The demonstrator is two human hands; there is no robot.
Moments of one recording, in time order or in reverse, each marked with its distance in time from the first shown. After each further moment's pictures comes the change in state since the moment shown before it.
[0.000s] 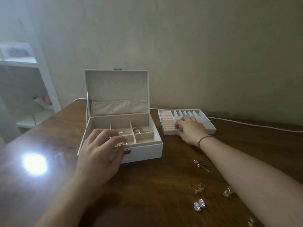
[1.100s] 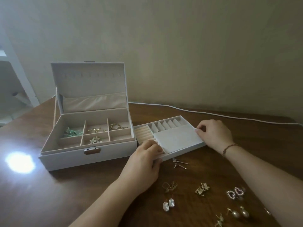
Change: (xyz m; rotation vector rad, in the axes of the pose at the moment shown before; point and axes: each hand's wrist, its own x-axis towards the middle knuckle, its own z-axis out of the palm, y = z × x) left_hand 0.015 0.122 0.106 -0.352 -0.550 -0.235; right_hand -0.061 0.107 -0.020 0.057 0.151 0.310
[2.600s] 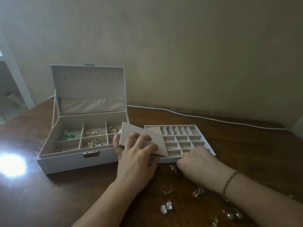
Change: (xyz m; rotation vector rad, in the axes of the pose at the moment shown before) left_hand 0.005 0.000 -0.005 0.376 0.252 0.011; right_hand -0.080 -0.061 -0.028 -0.672 -0.436 -0.745
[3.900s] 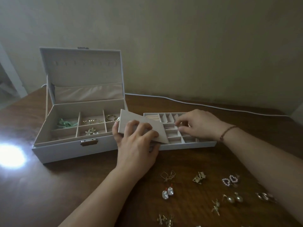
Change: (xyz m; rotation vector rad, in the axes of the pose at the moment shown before) left_hand 0.001 0.001 -0.001 -0.025 -0.015 -0.010; right_hand 0.031 0.064 -0.001 0.539 0.209 0.172
